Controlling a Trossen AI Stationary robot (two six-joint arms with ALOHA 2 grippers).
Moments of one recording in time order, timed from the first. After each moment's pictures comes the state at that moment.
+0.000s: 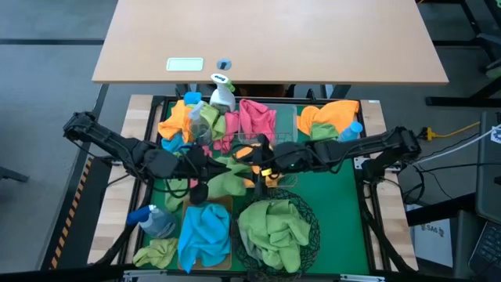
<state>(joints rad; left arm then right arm) -0.42 1.16 1.11 -0.22 -0.56 -0.28 0.21 1.65 1.51 -0.22 0.17 0.15</state>
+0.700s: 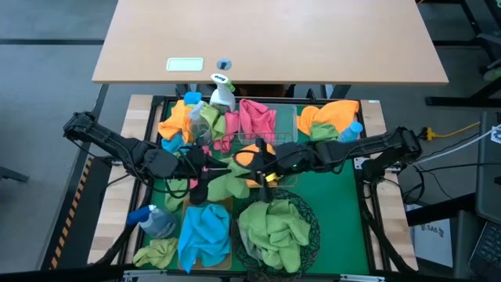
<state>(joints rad) -0.42 1.16 1.11 -0.24 -0.56 -0.28 0.21 1.62 1.51 -0.21 0.04 0.08</state>
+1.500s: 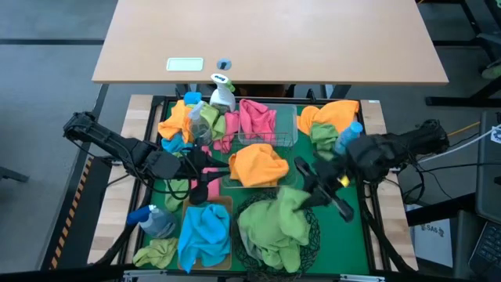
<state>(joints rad) -0.42 1.16 1.11 -0.31 -0.56 -0.28 0.41 1.31 1.51 -0.31 -0.29 0.33</state>
